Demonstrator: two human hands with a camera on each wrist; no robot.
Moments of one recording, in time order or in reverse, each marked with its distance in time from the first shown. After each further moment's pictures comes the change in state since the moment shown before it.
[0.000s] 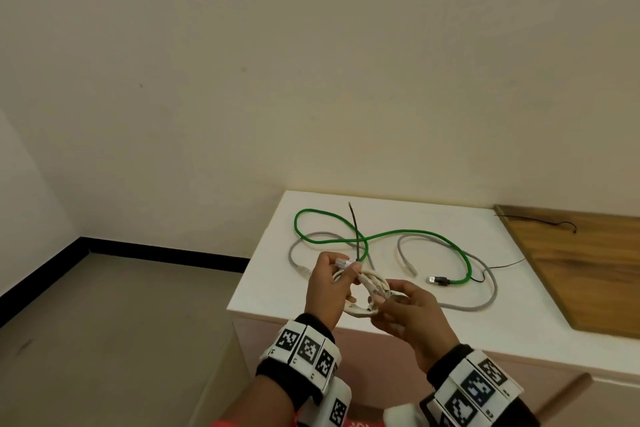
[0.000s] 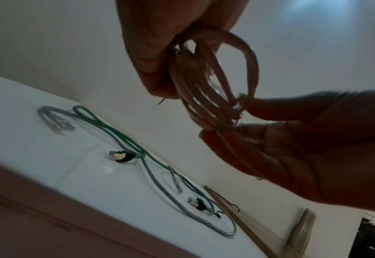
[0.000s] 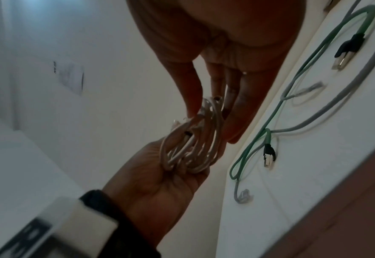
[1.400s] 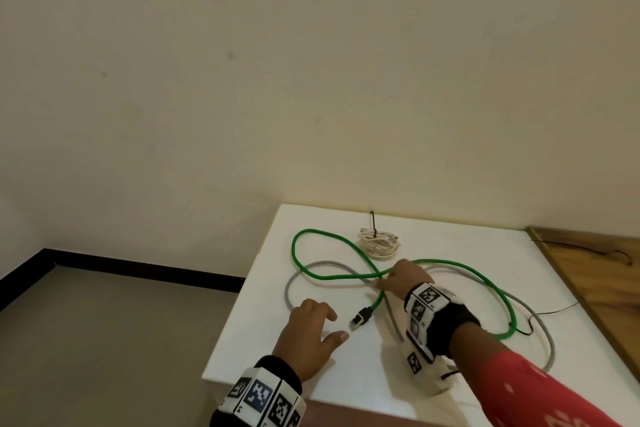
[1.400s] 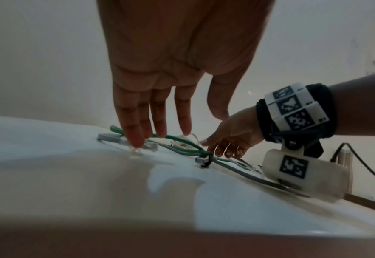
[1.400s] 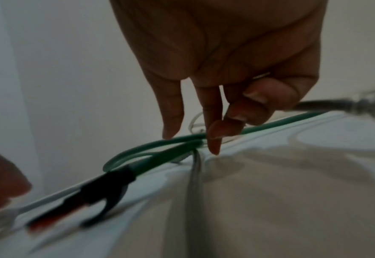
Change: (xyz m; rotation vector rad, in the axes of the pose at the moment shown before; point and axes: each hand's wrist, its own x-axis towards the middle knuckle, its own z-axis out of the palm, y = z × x) left_hand 0.083 -0.063 -0.049 0.872 -0.354 0.024; right_hand 0.234 -0.011 0.003 -1.179 0.087 0.117
